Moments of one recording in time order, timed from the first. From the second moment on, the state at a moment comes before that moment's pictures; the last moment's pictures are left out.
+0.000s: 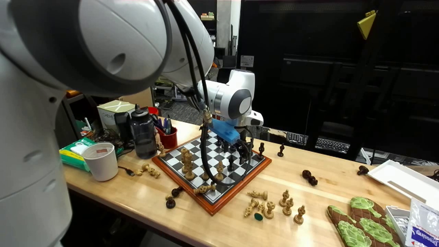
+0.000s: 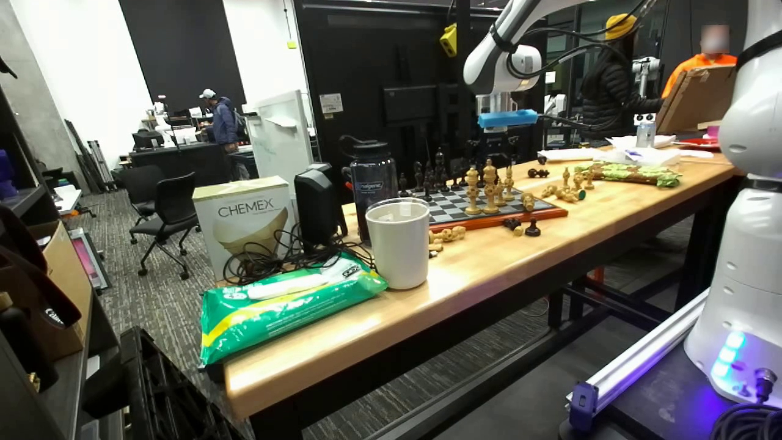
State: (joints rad) arm -0.07 0.16 -0.10 -2.08 0.03 2.25 0.32
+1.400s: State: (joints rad) arm -0.07 0.16 -0.09 -2.10 0.04 2.25 0.32
